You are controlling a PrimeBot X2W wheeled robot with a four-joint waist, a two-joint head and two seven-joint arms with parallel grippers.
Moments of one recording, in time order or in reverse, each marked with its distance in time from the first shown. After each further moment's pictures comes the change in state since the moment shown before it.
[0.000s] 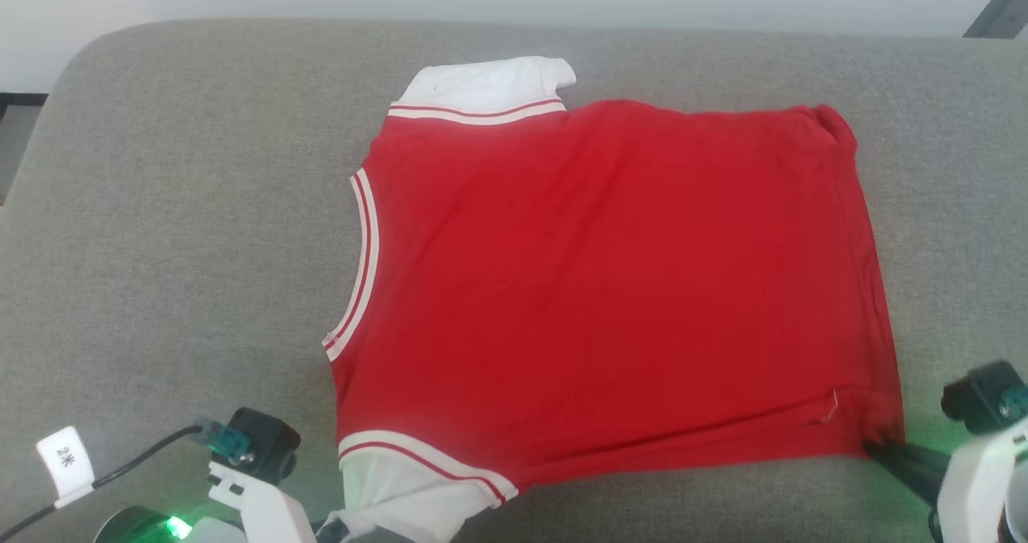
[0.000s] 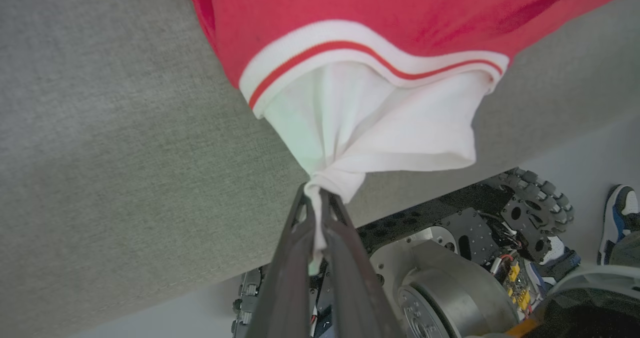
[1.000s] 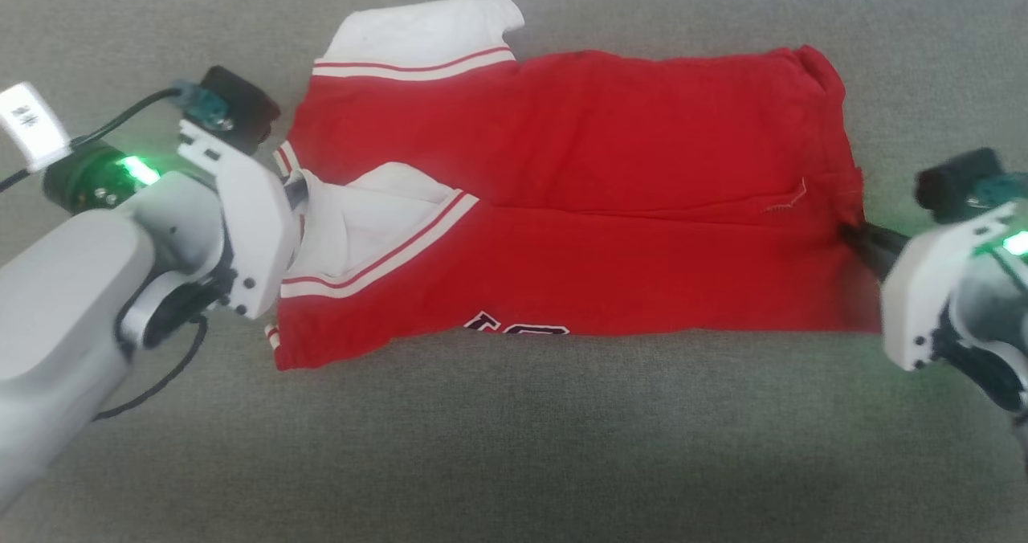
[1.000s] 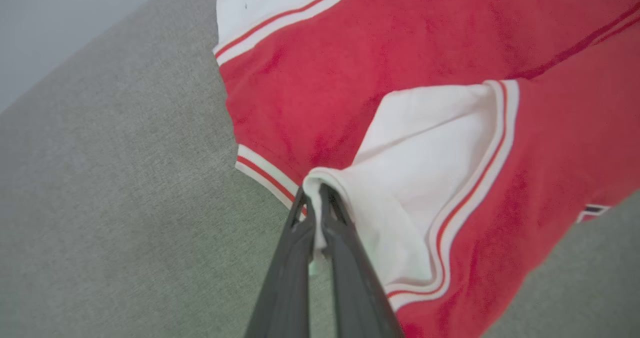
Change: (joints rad) left arm -0.589 -0.226 0.060 0.549 0.252 -0.367 0.090; right arm -0.307 0.293 -0.266 0.109 -0.286 0.000 0.189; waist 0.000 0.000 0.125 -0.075
